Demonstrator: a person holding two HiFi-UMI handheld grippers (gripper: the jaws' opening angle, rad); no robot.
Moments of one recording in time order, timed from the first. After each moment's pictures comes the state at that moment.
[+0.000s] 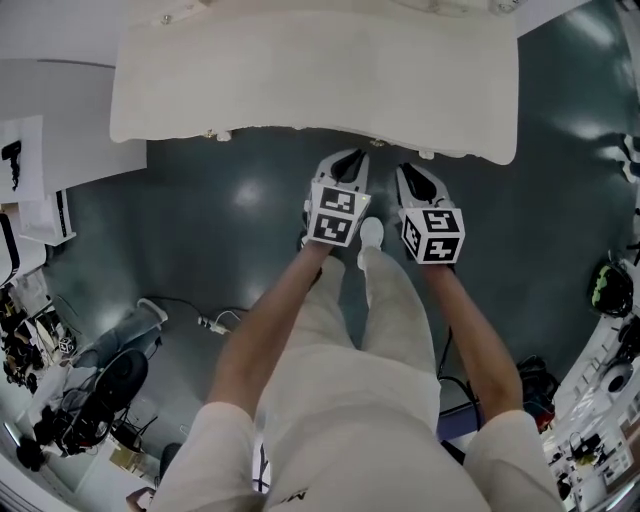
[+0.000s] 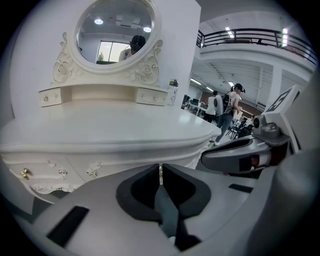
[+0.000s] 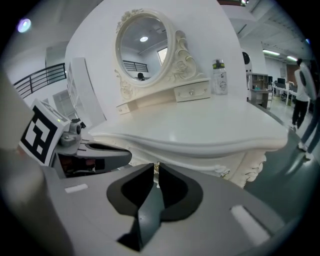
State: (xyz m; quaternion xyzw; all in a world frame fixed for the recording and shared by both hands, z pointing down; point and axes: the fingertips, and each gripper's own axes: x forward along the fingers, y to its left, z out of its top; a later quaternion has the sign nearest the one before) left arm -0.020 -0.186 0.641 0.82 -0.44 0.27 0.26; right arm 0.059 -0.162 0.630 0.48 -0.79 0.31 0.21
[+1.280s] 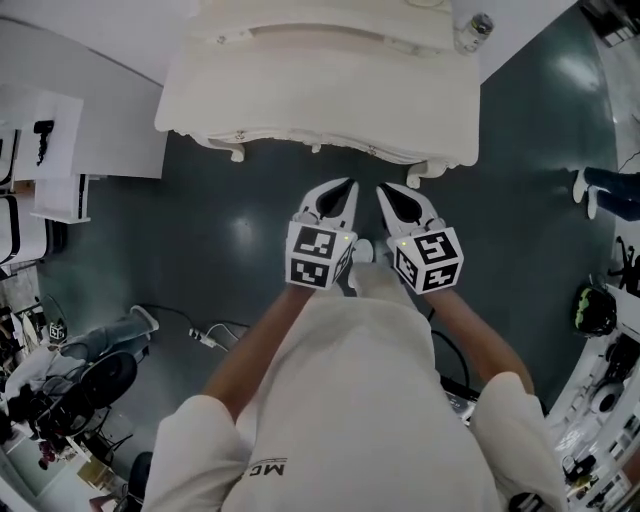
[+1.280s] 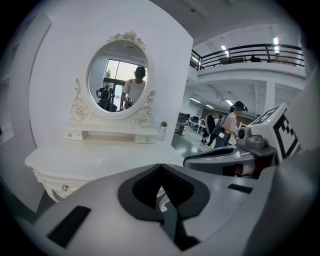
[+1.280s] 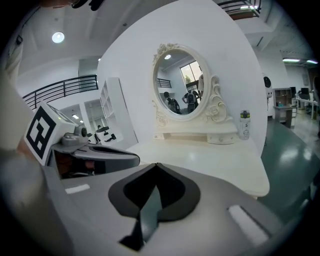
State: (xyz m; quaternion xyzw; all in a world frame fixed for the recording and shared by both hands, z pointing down) left arm -0.049 -0.105 0.417 0.83 -0.47 0.18 0.23; right arm -0.001 -0.099 0.412 0.40 -0.88 0.23 0.15
